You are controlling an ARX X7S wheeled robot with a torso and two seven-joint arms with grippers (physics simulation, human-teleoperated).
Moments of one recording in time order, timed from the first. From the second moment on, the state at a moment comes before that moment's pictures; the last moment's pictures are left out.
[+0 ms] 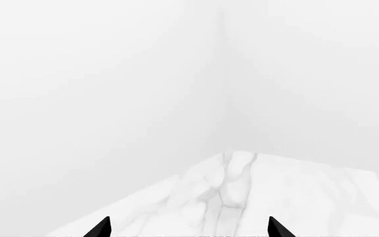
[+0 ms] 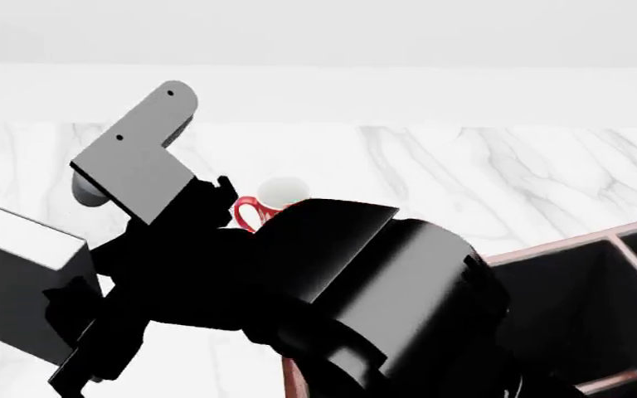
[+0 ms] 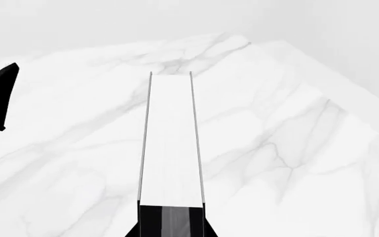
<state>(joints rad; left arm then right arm) 0.44 -0.27 -0.65 0.66 -0.31 -0.27 -0.41 1.19 0.16 -0.67 -0.05 0.86 1.15 -0.28</state>
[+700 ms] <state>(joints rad) 0.44 -0.28 -0.65 0.67 -0.32 -0.27 -0.42 1.44 0.16 -0.49 0.37 0.75 1.09 -0.07</state>
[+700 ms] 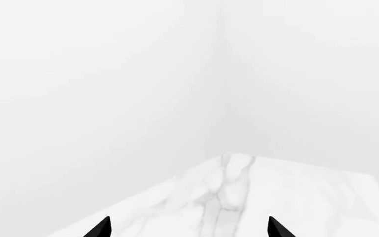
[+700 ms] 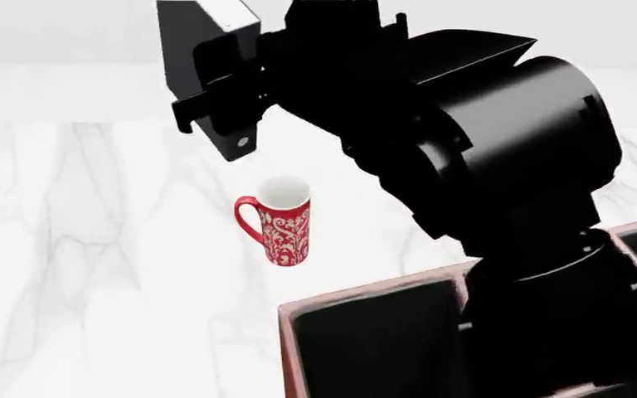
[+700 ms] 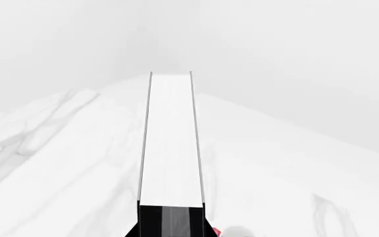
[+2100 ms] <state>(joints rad) 0.43 -0.31 -0.63 0.68 -0.33 -0.31 -0.43 1.45 0.48 -0.19 0.42 0.63 1.19 0.47</state>
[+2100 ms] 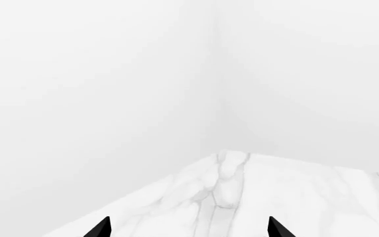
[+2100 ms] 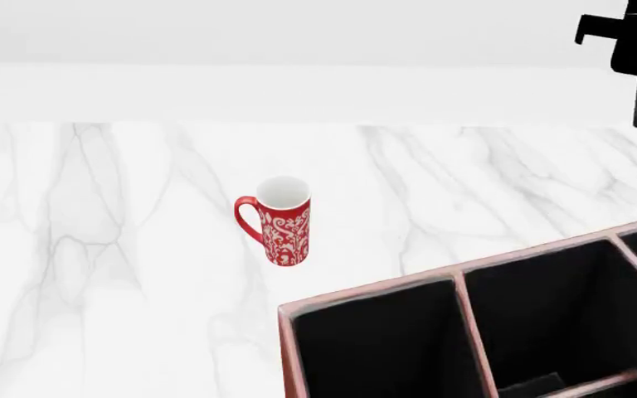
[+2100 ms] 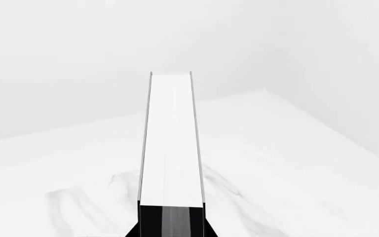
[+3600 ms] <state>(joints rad) 0.44 -0.31 -0.62 0.66 -0.34 -0.28 -0.43 1.32 0.56 0.01 0.17 0.75 1.45 0.65</state>
